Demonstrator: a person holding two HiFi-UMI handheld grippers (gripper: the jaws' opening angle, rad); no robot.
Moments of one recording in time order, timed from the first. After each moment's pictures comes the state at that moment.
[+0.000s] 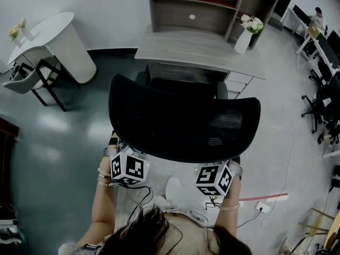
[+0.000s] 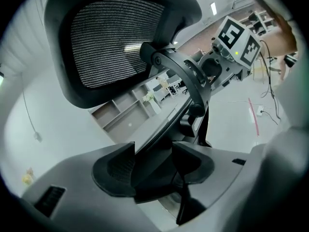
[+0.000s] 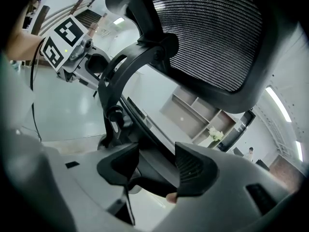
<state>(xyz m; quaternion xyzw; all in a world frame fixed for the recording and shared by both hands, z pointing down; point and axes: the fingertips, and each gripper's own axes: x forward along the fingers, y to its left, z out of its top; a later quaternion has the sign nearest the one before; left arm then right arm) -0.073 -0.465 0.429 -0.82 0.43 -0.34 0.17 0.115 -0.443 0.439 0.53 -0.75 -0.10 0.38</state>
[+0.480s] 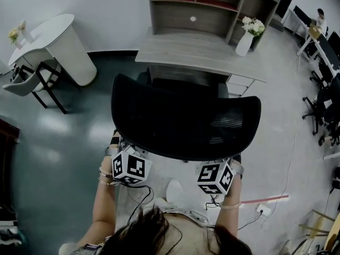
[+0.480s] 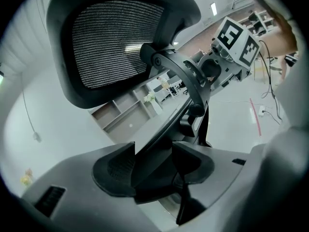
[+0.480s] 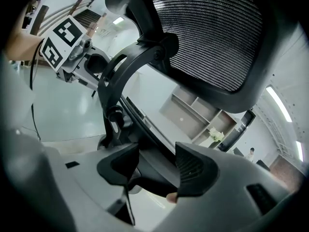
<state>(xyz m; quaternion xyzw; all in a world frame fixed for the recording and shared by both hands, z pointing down) -0.073 -0.487 0.428 -0.82 0.43 -0.34 0.18 0.116 -0.467 0.439 0.53 -0.75 -0.10 0.38</state>
